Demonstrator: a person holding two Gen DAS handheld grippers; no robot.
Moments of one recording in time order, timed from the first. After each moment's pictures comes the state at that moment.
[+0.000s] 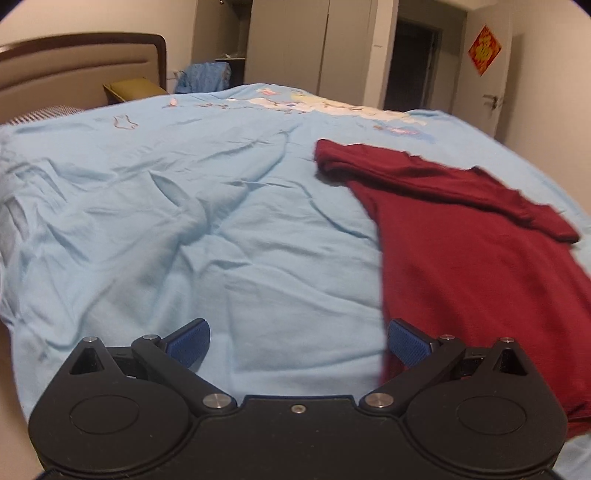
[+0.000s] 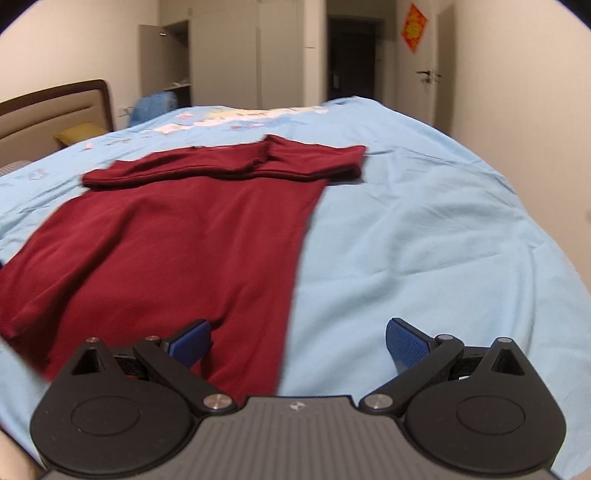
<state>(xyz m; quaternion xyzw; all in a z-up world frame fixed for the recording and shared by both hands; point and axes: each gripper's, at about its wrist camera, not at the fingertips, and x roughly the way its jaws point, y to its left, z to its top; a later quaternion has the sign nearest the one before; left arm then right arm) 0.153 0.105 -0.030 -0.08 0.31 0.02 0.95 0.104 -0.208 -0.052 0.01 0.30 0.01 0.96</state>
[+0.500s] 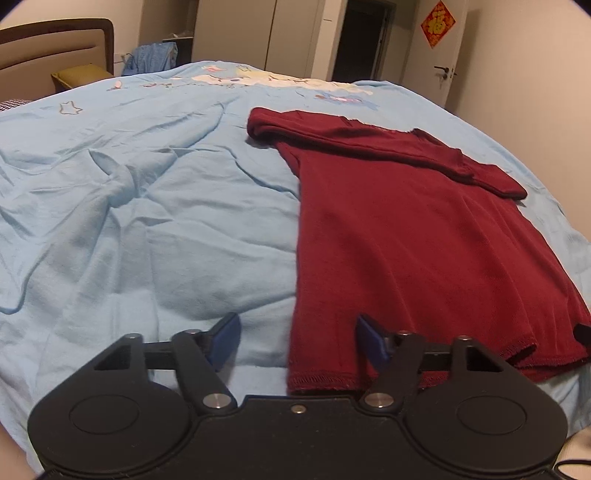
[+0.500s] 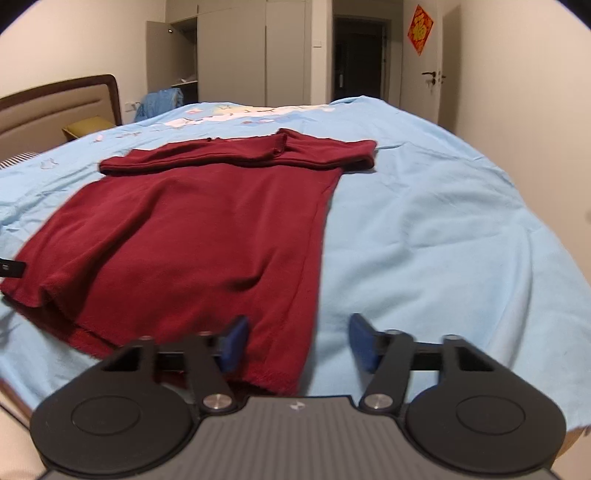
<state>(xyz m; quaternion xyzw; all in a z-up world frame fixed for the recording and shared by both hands) 0.142 0.073 -0.040 -0.06 0.35 -0.06 0.93 0.072 -0.194 -0.057 0.01 0.30 0.02 0.95</state>
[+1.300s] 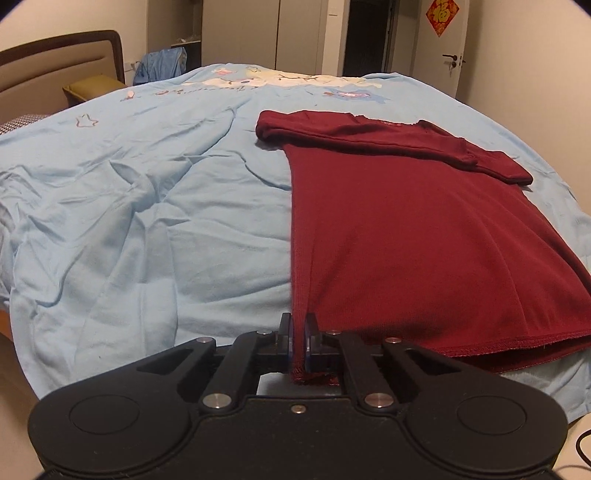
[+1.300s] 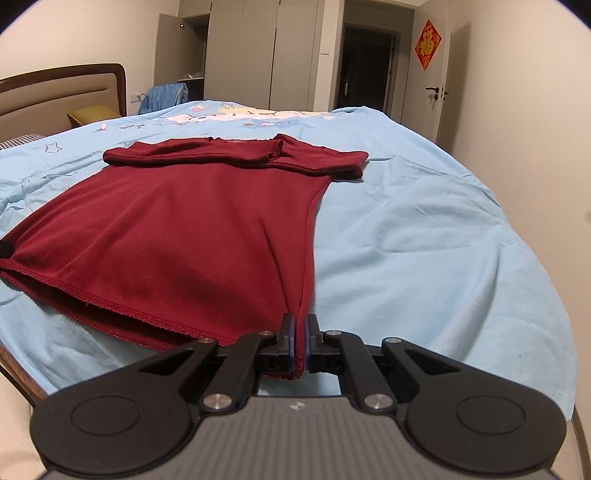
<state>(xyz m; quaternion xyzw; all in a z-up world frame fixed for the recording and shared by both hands) 0.119 0.060 -0.024 -0.02 0.36 -0.02 0.93 0.048 -0.205 -0.046 -0.04 0.29 0.00 0.96</state>
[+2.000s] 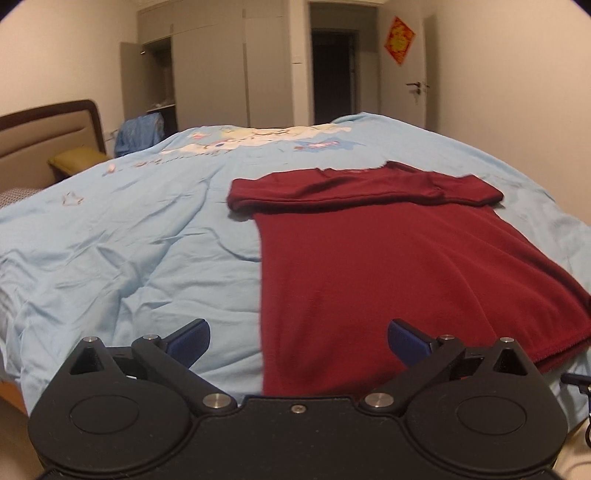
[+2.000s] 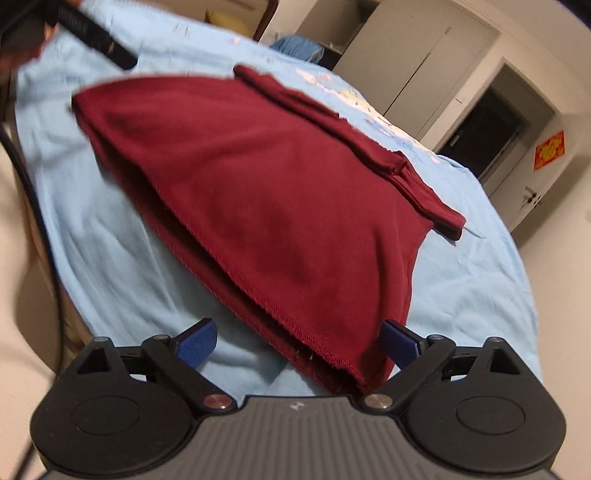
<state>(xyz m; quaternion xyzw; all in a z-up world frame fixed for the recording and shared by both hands) 0.109 0.029 0.001 0.05 0.27 -0.05 0.96 0.048 -0.130 -0.074 -0.32 0.29 0.11 0.89</state>
